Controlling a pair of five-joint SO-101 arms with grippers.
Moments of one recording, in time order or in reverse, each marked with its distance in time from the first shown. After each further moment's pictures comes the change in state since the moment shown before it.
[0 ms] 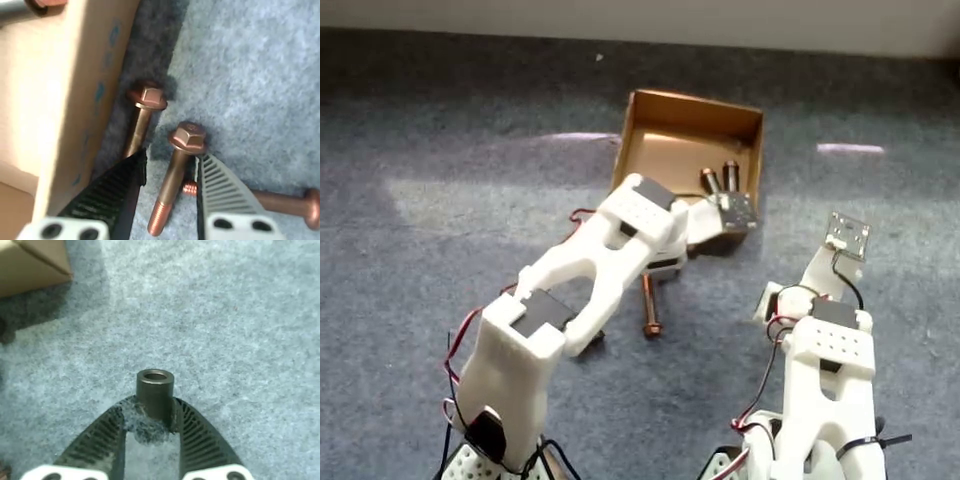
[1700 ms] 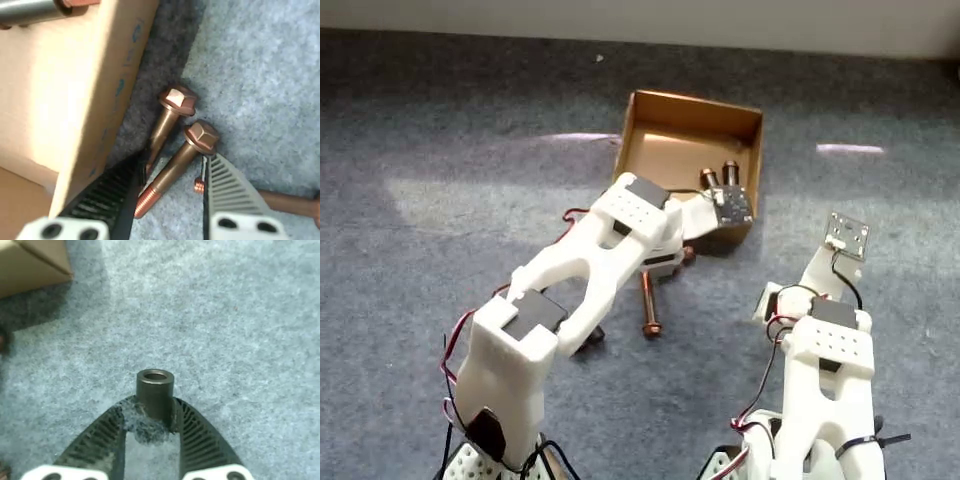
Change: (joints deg) left arm -2.9 -3.1 3.0 -2.3 0.2; right arm 0.0 0.0 0.0 0.0 0.0
